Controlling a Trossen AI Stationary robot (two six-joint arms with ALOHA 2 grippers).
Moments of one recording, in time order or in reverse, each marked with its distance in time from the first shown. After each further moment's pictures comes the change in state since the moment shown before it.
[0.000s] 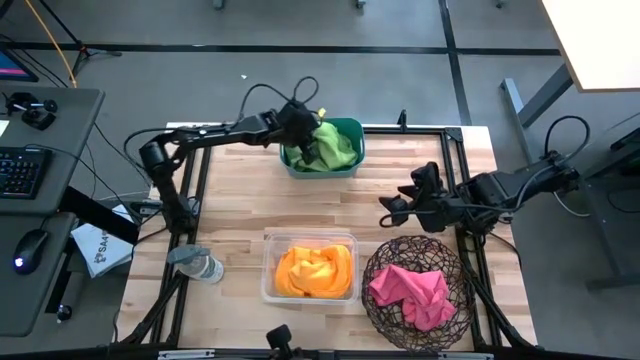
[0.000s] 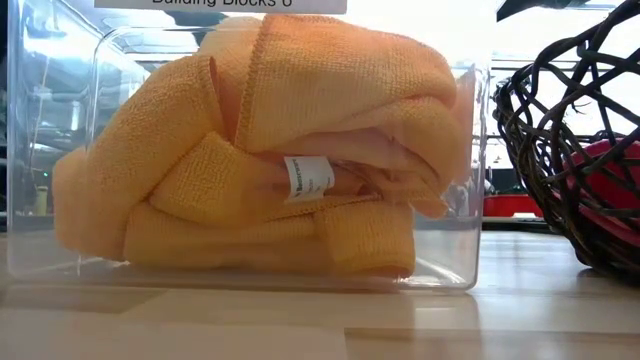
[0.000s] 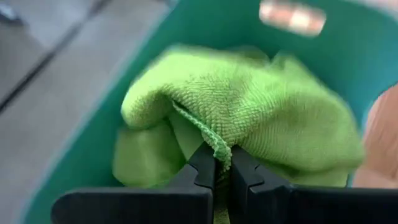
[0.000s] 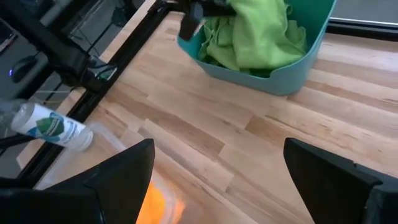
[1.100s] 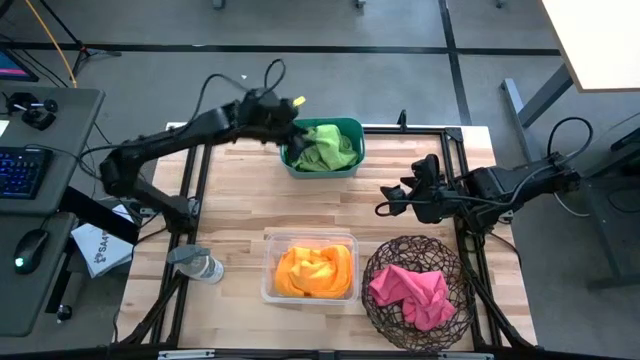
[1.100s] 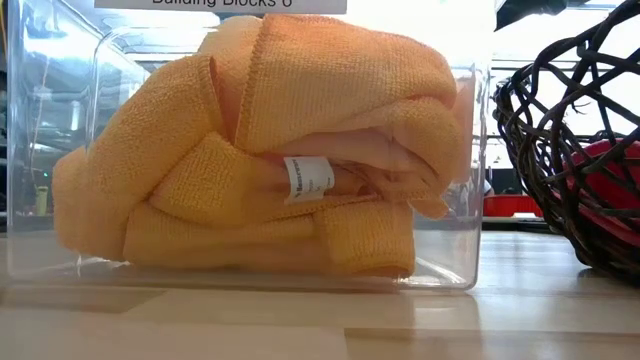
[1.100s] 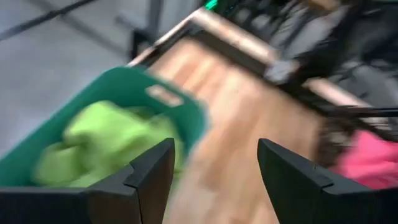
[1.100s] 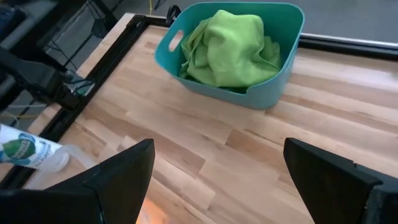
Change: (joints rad) left arm -0.083 -0.325 0.060 -0.167 0.209 -0.311; right arm -0.073 0.000 0.000 -0.030 0.023 -0.015
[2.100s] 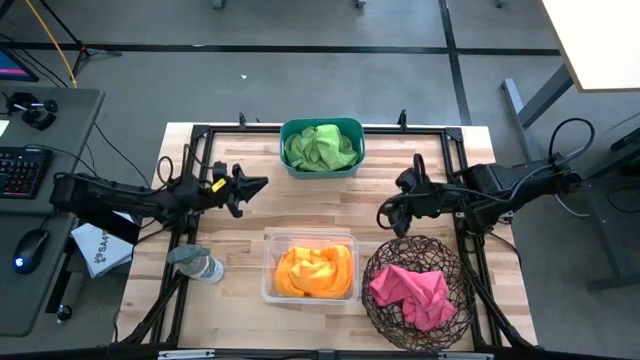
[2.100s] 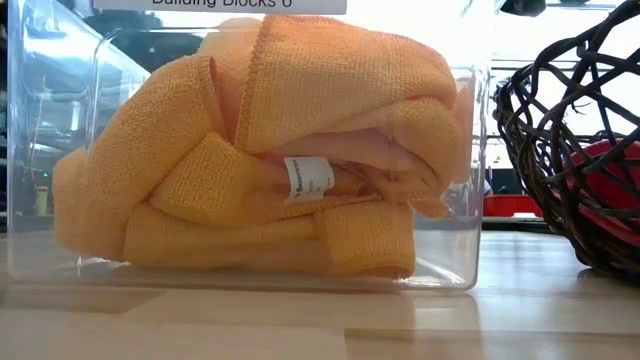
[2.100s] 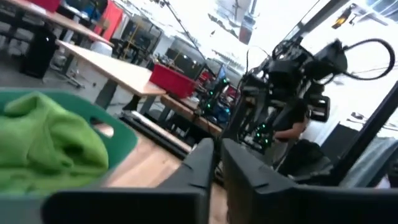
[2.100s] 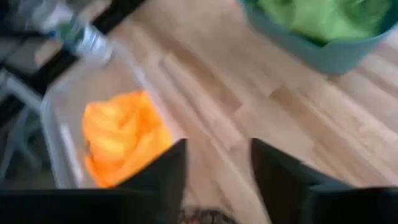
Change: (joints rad) left arm -0.405 -0.731 -1.238 1.276 -0.376 -0.267; right arm -0.045 0.000 0.000 0.094 -0.377 -0.360
